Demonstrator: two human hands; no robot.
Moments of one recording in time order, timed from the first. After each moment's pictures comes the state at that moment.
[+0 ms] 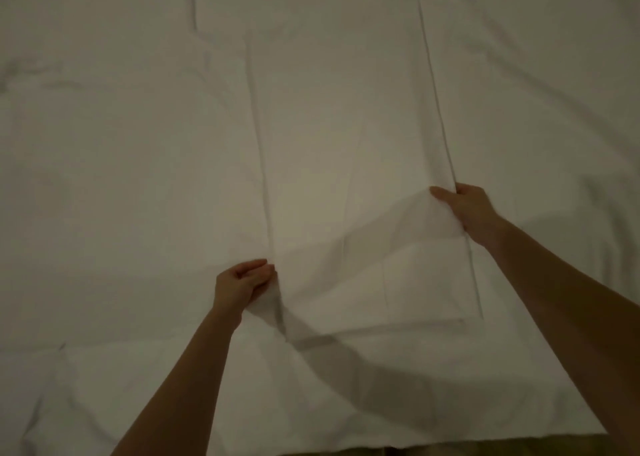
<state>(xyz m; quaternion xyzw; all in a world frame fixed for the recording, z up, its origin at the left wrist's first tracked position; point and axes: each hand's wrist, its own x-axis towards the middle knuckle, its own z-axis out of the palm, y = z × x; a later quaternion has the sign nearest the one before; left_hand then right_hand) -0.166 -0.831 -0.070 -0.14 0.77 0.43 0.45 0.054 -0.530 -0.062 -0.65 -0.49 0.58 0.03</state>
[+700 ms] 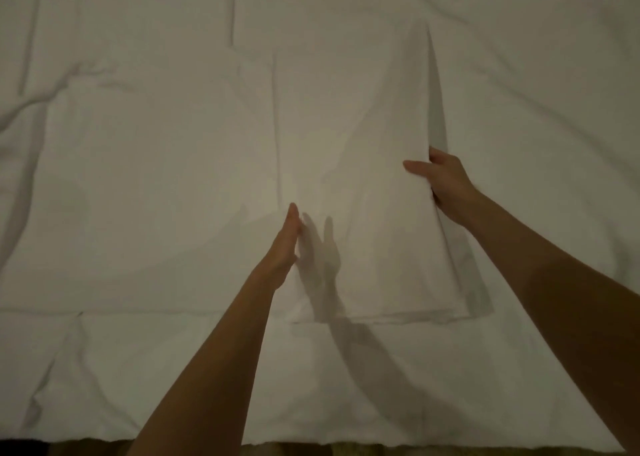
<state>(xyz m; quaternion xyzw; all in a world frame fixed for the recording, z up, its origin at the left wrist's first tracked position) -0.129 -0.767 -0.029 0.02 0.73 0.41 0.54 0.011 -0.546 0.004 -0.50 -0.49 0.71 0.10</state>
